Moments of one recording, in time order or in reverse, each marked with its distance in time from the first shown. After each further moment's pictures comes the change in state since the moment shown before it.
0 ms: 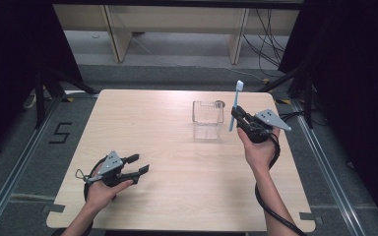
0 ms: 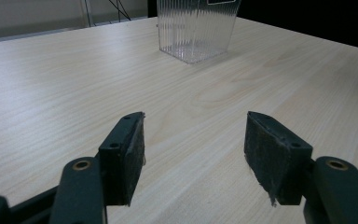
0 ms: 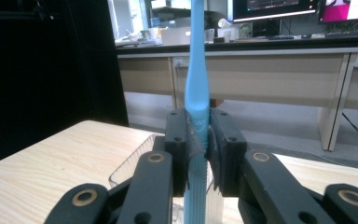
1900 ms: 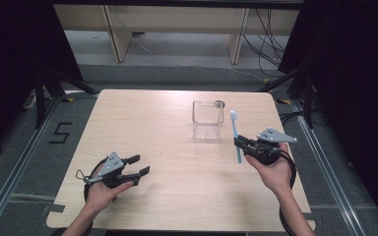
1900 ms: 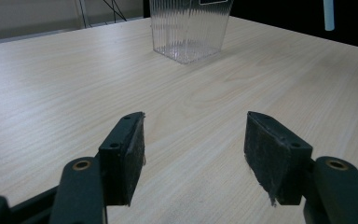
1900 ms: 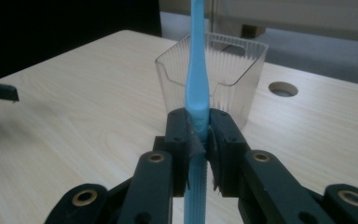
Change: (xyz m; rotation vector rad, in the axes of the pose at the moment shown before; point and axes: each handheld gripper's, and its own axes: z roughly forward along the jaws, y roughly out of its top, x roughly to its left) left arm -0.005 0.002 -0.001 0.013 -0.007 0.014; right arm -0.002 -0.021 -0.052 0.307 0.160 -0.082
